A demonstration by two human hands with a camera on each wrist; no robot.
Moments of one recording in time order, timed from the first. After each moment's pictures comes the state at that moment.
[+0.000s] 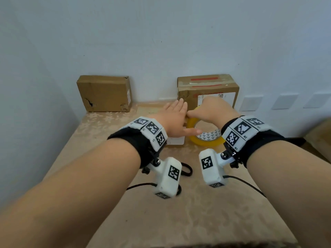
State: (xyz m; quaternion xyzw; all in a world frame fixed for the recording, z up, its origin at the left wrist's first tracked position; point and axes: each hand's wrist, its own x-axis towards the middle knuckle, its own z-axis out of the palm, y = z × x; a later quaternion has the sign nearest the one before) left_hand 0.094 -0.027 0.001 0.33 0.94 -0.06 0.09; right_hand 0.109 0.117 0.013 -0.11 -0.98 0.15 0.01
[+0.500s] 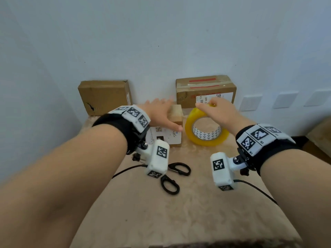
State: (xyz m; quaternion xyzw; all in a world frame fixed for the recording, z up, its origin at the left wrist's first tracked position) left_hand 0.070 -0.053 0.026 0.27 0.95 -0.02 0.13; right_hand 0.121 0.156 -0.007 -0.07 -0.92 0.37 0.09
